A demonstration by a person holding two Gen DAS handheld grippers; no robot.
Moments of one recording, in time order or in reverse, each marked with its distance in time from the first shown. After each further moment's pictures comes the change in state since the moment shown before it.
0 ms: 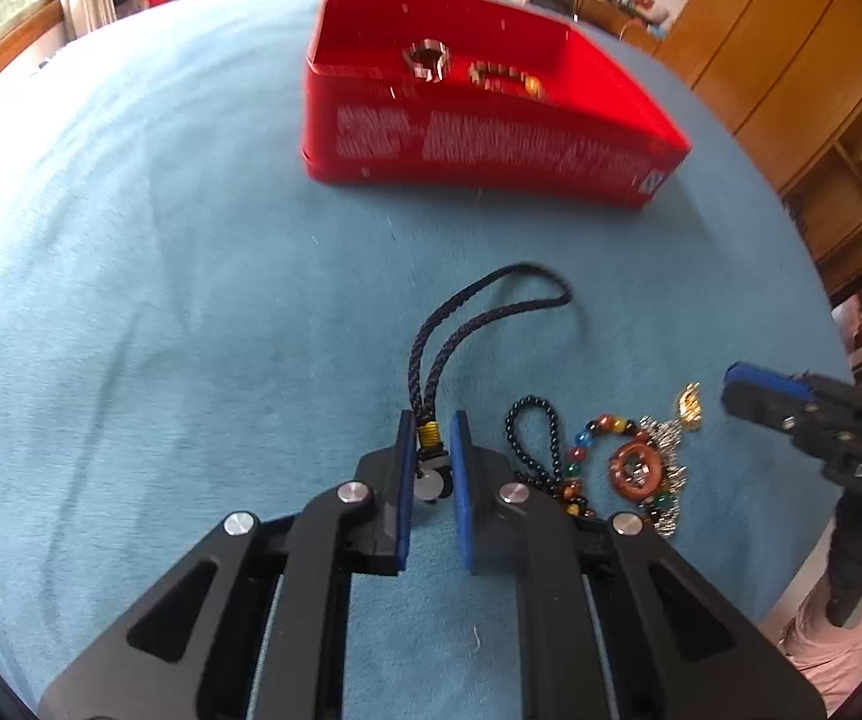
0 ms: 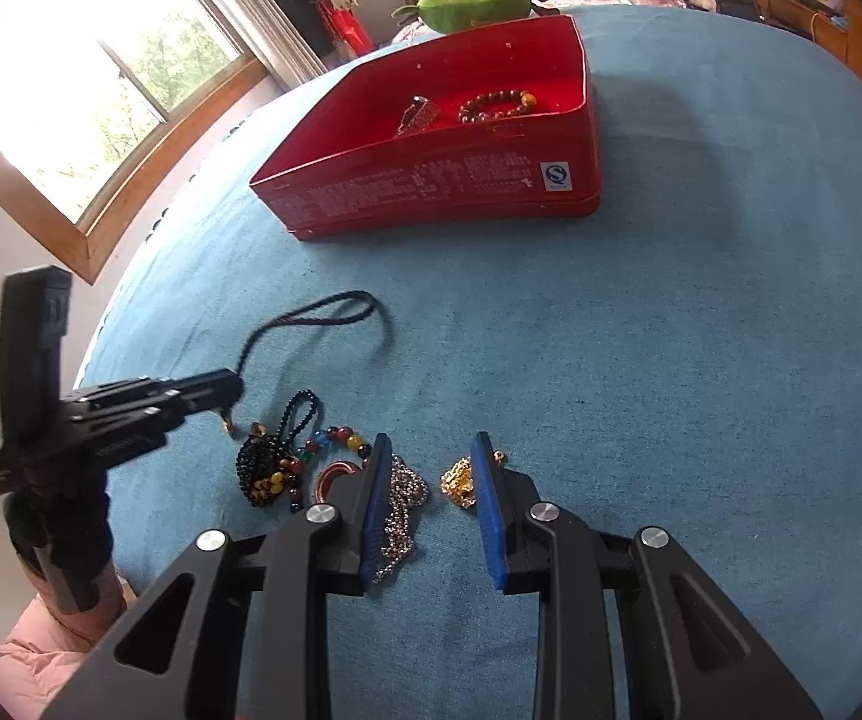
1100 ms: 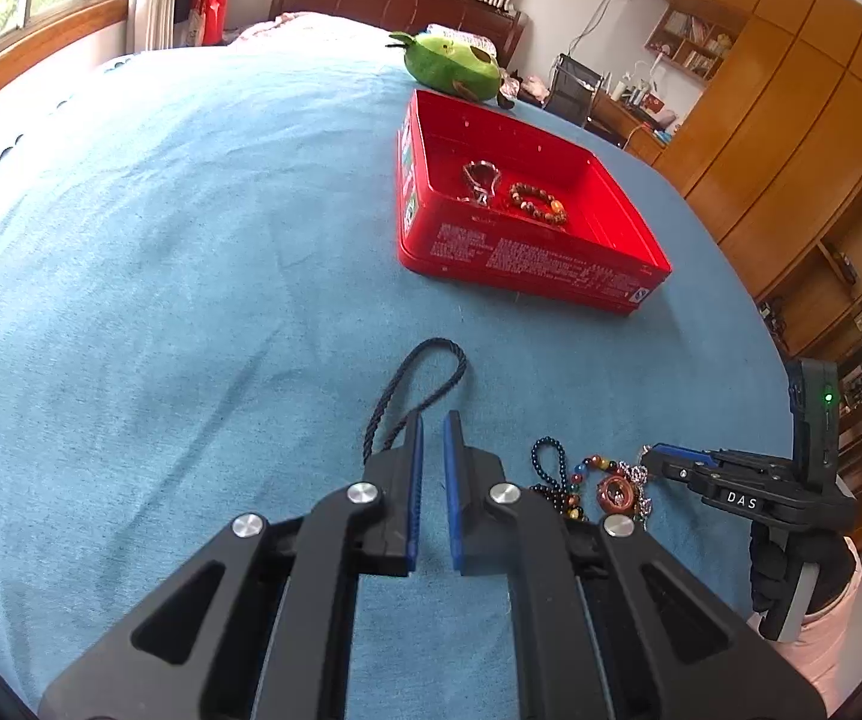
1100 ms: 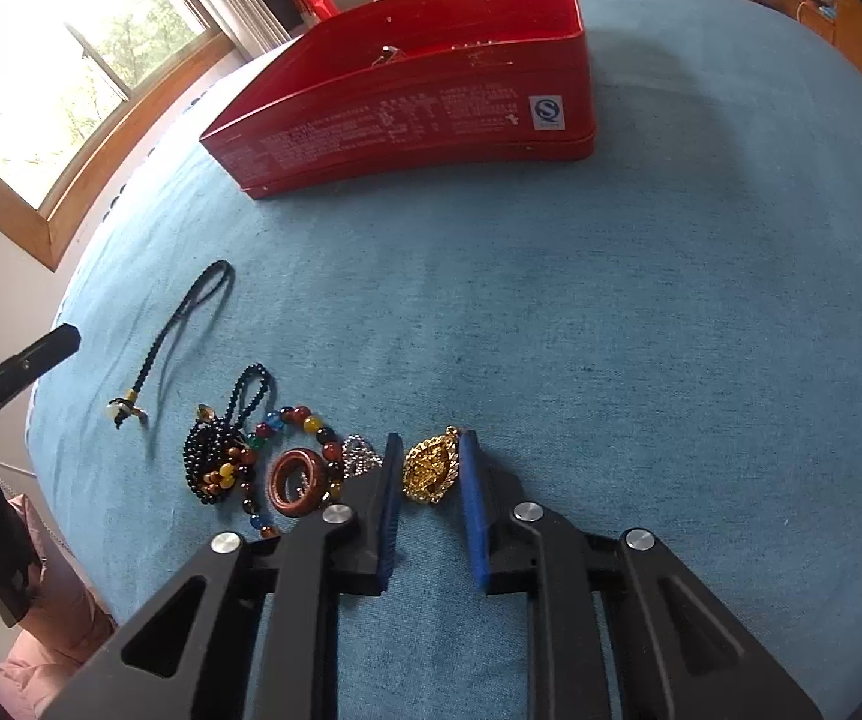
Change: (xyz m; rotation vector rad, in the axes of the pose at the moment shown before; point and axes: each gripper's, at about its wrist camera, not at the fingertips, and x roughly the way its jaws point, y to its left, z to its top) left arm -0.075 0.047 -0.025 -0.119 -0.187 -0.052; right arm 0.032 -0.001 -0.005 0.018 0.065 -0.084
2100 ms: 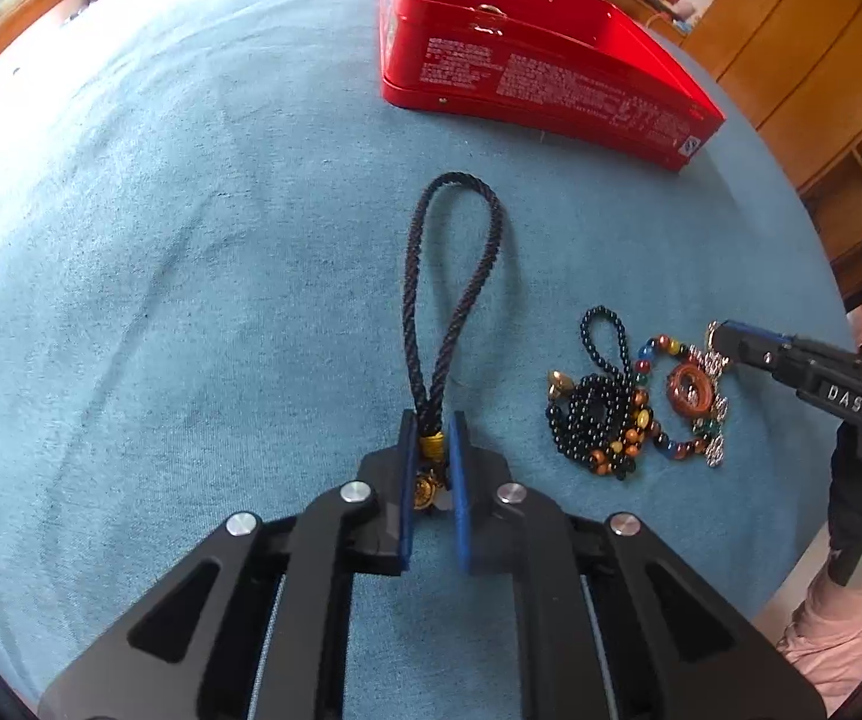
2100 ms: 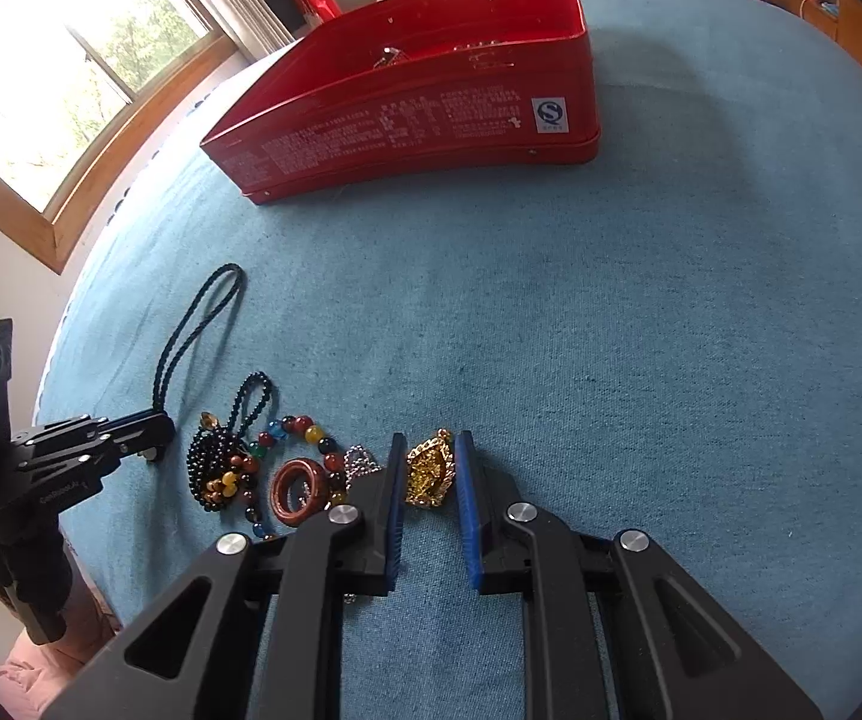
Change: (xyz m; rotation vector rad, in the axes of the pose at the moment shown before) left arm 0.076 -0.012 -0.026 0.060 0.254 0.075; right arm 0.003 -0.003 0.003 0.006 0.000 0.021
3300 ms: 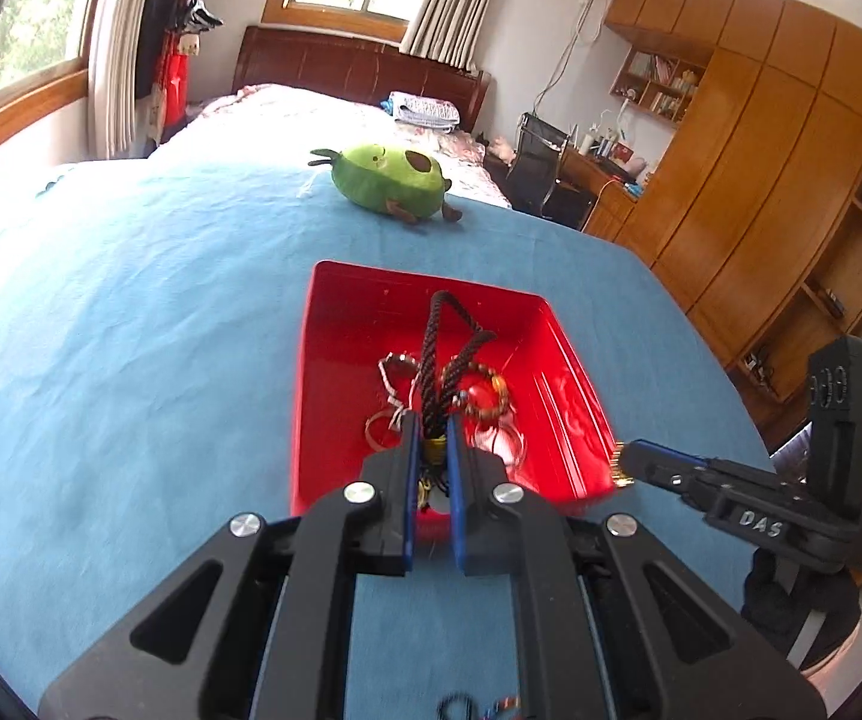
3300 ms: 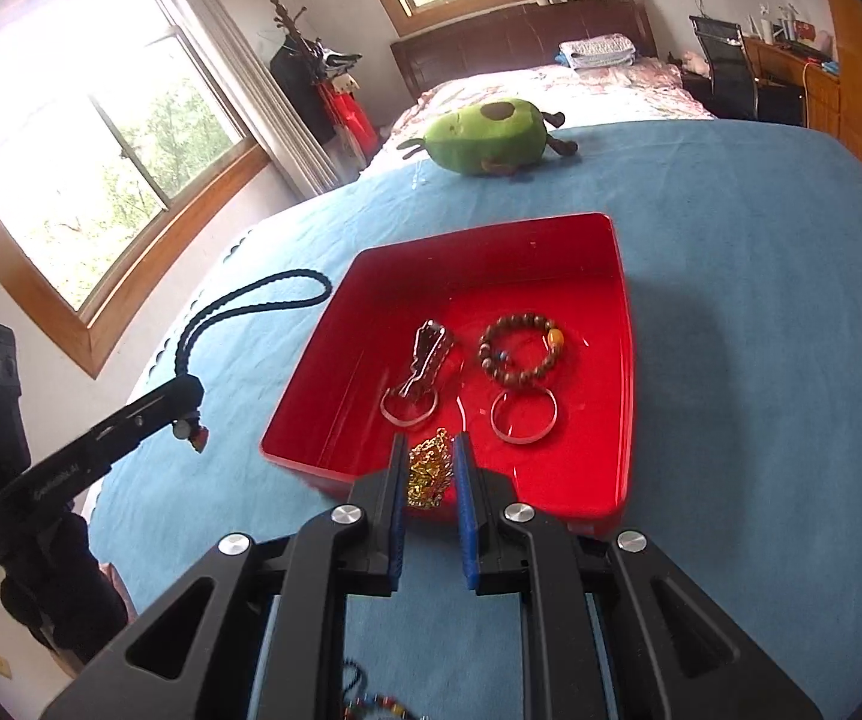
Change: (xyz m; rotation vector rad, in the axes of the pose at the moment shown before) left arm -0.076 -0.055 0.174 0.002 -0.415 -0.100; right arm -0.053 0.019 0.163 0.000 -0.252 0.074
